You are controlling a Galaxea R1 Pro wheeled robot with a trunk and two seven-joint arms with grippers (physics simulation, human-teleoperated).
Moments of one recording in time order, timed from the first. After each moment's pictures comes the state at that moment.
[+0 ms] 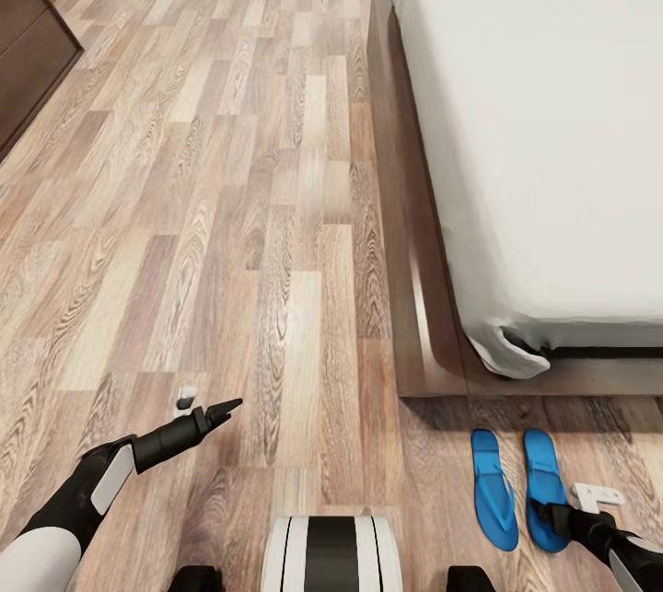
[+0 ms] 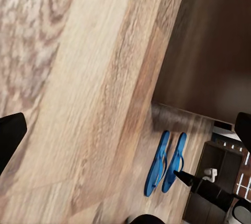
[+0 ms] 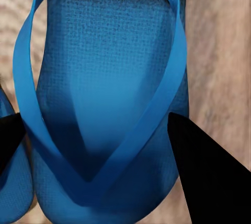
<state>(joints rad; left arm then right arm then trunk) -0.58 0.22 0.16 -0.63 0.46 0.58 -1.00 -0.42 -0.38 -0.15 -0.45 -0.12 0.06 0.25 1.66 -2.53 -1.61</state>
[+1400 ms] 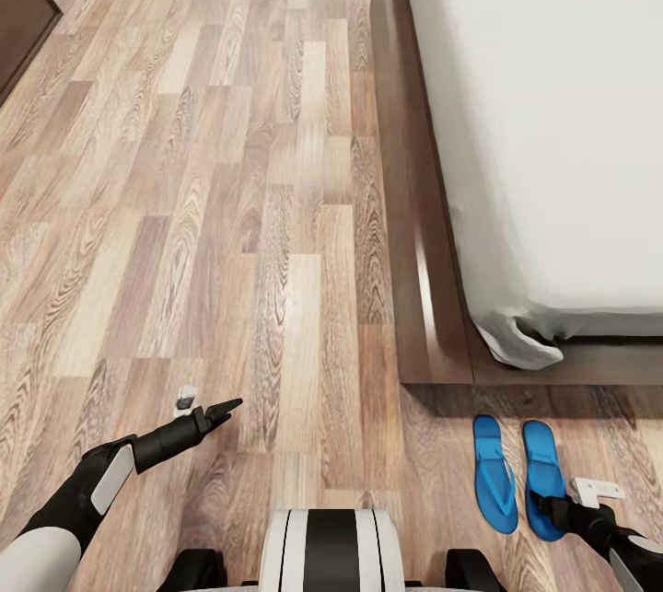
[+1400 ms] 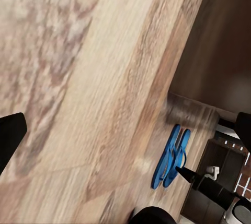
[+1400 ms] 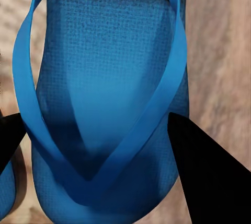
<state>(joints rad) -0.58 0.22 0.16 -0.63 0.46 0.58 -1.00 -0.42 -0.38 -0.15 -0.46 -0.12 0.00 0.25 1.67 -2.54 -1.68</state>
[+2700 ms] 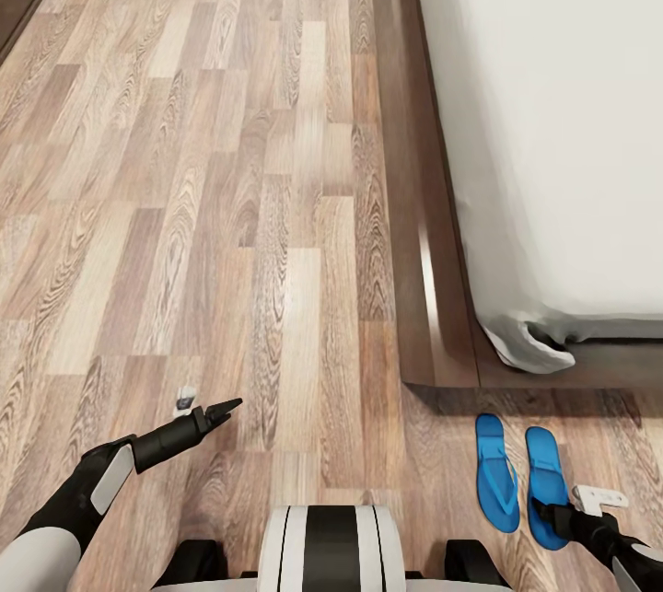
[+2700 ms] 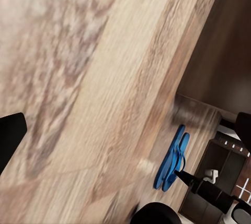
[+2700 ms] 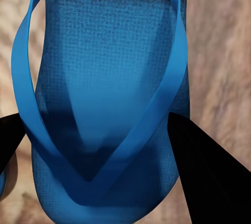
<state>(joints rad) -0.58 0.22 0.16 -0.63 0.46 0.58 -1.00 -0.40 -0.38 -0.15 -0.45 -0.14 0.01 0.25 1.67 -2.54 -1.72</state>
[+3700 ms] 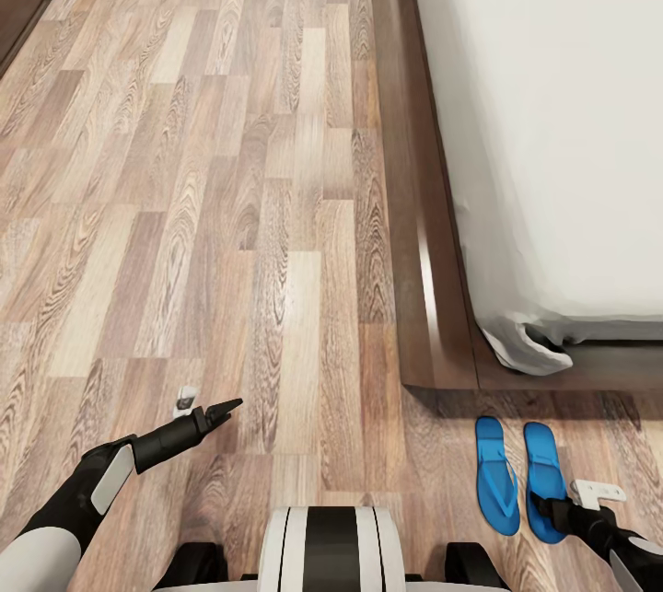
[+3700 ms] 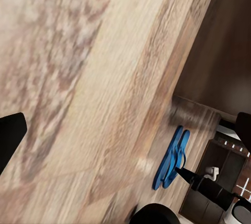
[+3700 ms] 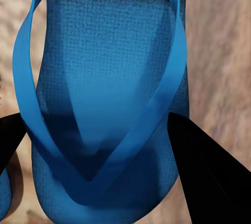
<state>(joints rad) -0.58 0.22 0.16 -0.63 0.46 0.58 -1.00 -0.42 -0.38 -0.15 -0.45 -0.13 0.01 0.25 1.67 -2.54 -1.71</state>
